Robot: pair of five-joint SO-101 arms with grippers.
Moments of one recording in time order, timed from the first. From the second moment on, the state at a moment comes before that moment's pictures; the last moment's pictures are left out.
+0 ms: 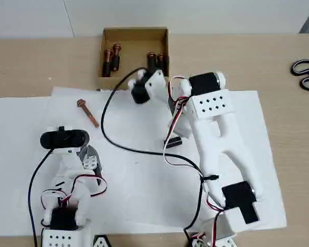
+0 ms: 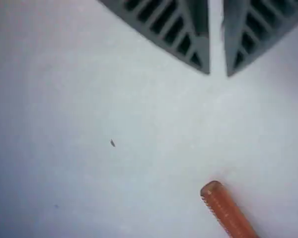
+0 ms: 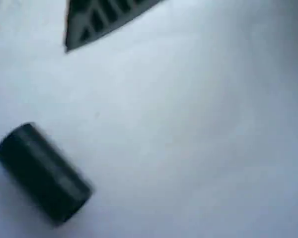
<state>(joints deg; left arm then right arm) -1.7 -99.9 95.4 52.9 13.1 -19.7 1.8 -7.8 95.7 44.4</state>
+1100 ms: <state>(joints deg) -1.7 -99.9 95.4 52.9 13.1 -26.5 1.7 11.3 84.7 74.5</state>
